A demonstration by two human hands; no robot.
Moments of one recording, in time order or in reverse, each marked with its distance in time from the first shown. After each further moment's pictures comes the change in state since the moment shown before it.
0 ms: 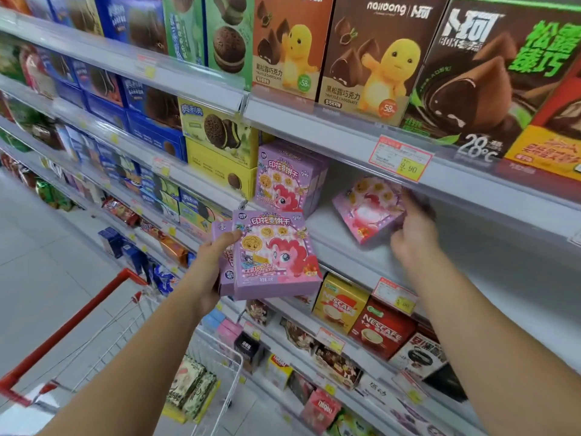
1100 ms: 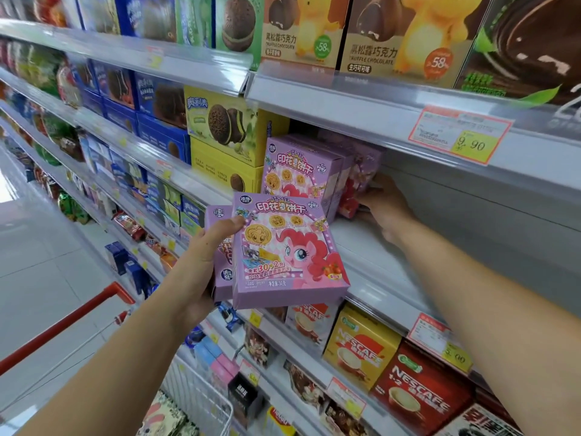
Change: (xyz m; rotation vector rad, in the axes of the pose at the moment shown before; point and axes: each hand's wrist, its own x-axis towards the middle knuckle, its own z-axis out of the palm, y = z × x) left_hand 0.025 -0.007 0.018 0.002 0.031 0.174; right_hand 0.102 0.070 0.069 -0.541 -0.533 -0.198
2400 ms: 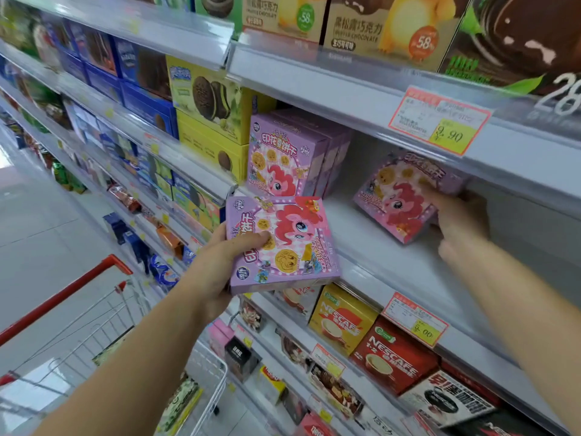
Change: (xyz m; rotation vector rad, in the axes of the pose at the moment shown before) left_hand -0.003 -0.025 0.027 -0.021 -0.051 -0.056; right_hand -0.071 -0.029 -0.090 0.104 0.466 0.117
